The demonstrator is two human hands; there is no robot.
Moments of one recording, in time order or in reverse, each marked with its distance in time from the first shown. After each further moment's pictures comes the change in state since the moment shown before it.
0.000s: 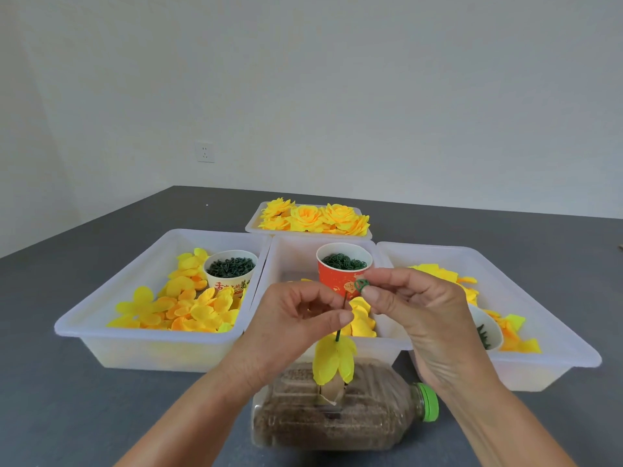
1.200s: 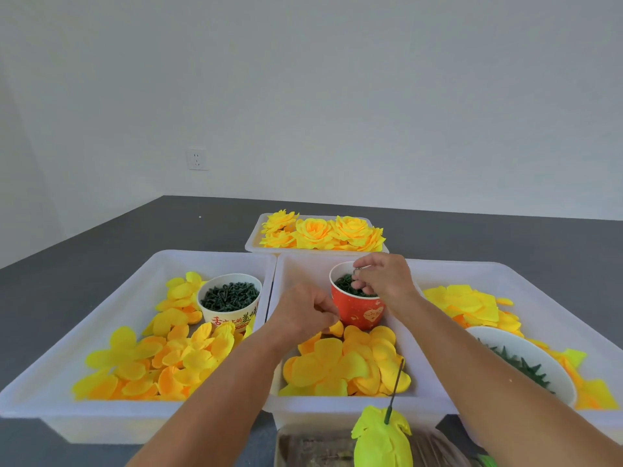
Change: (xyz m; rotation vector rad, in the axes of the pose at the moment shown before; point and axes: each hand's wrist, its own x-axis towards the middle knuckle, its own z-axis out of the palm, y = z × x) left_hand 0.119 -0.095 -0.048 0.528 -0.061 -0.242; right_hand 0.178 0.129 -0.006 -0.574 0.209 0.356
